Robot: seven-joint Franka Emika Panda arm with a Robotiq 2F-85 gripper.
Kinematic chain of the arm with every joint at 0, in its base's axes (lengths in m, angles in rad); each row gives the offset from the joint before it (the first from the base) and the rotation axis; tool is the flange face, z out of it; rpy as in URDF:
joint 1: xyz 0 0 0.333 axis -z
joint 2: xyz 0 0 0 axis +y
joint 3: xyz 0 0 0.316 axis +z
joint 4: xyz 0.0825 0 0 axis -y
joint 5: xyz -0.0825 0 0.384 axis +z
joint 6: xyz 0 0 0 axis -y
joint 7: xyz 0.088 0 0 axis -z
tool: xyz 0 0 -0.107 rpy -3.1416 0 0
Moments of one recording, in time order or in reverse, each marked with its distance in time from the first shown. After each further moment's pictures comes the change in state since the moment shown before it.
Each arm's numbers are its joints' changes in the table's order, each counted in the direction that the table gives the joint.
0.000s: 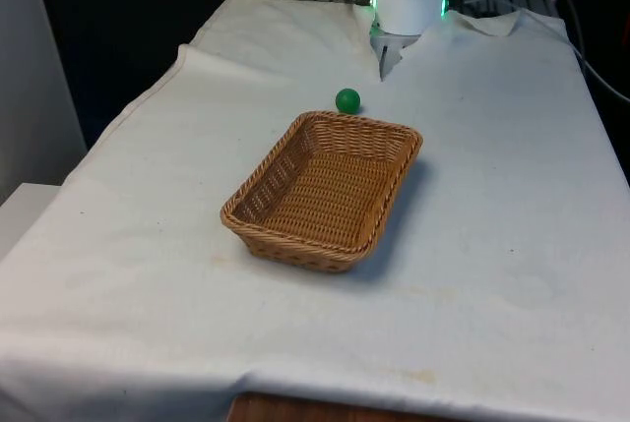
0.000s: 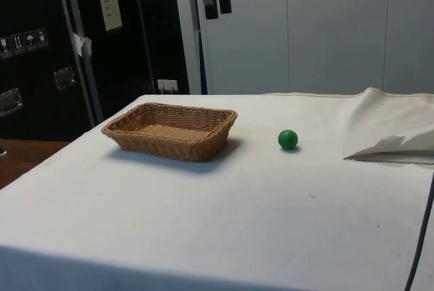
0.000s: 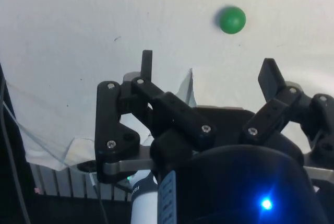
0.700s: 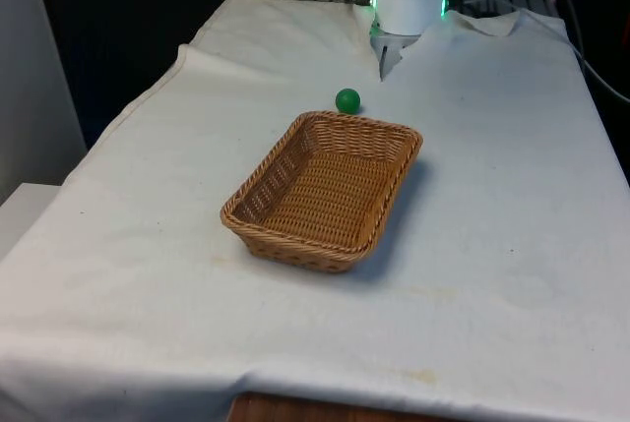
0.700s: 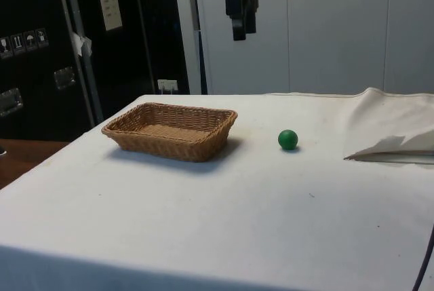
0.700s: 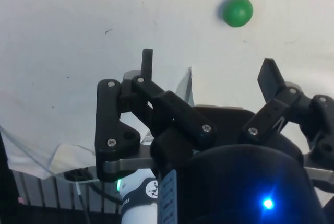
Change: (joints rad) arm 0.015 -0.126 -0.020 -0.232 -0.059 0.145 0.016
